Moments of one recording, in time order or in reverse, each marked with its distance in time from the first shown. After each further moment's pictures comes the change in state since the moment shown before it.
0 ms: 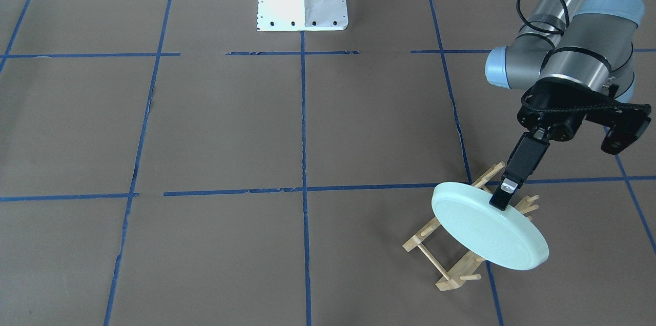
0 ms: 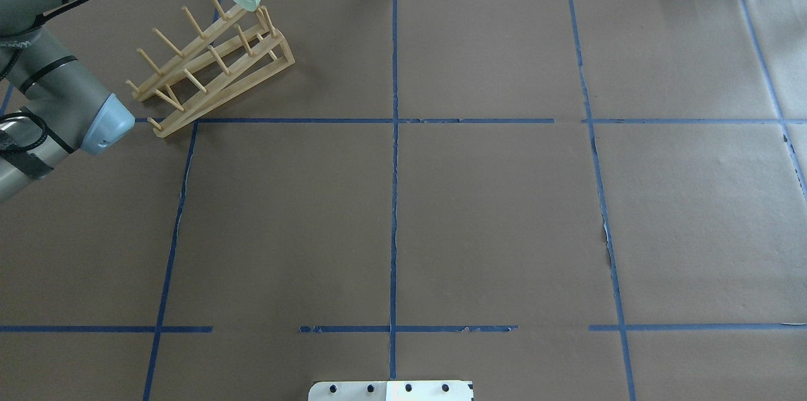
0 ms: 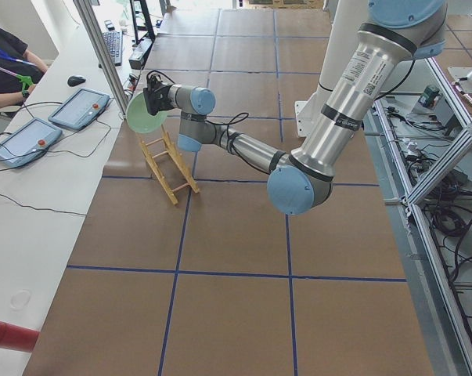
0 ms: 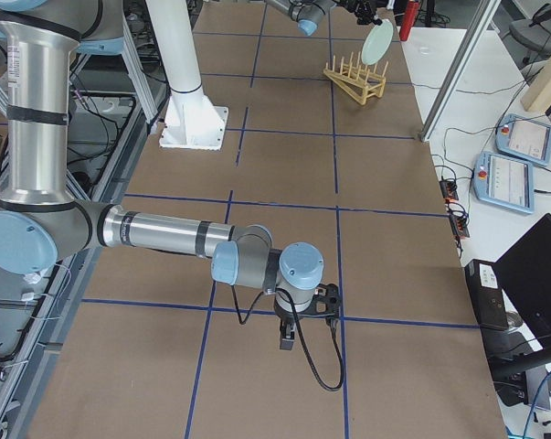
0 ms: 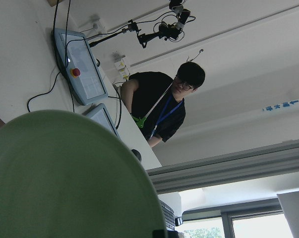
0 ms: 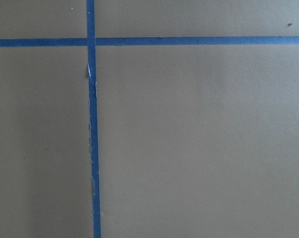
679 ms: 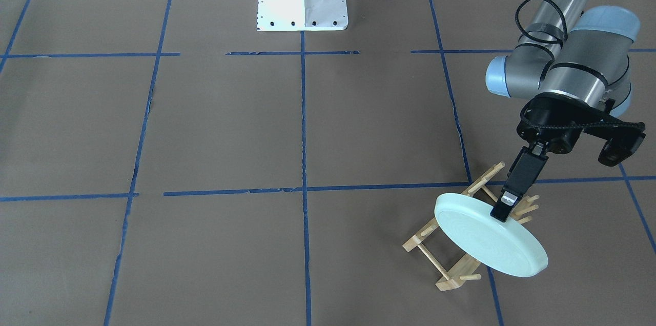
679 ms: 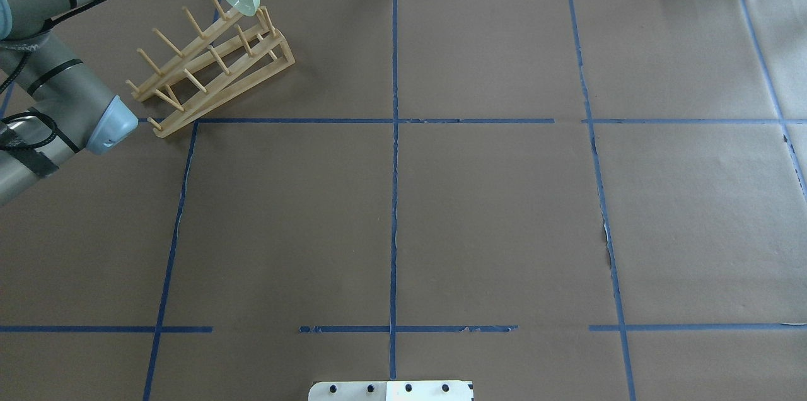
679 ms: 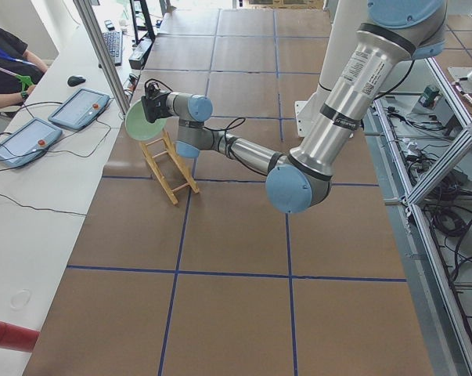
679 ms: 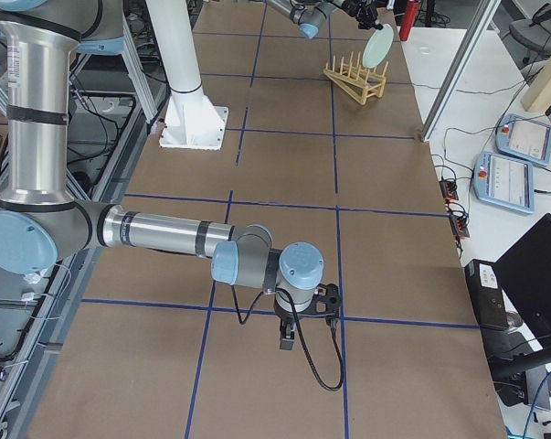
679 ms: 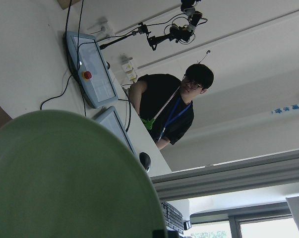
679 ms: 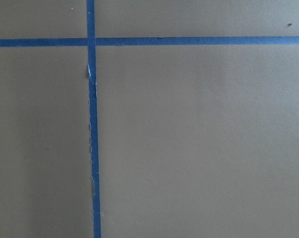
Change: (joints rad) left arm 0.003 -0.016 0.064 -0.032 0.001 0.000; right arm 0.000 0.000 0.001 0.000 0.000 0.000
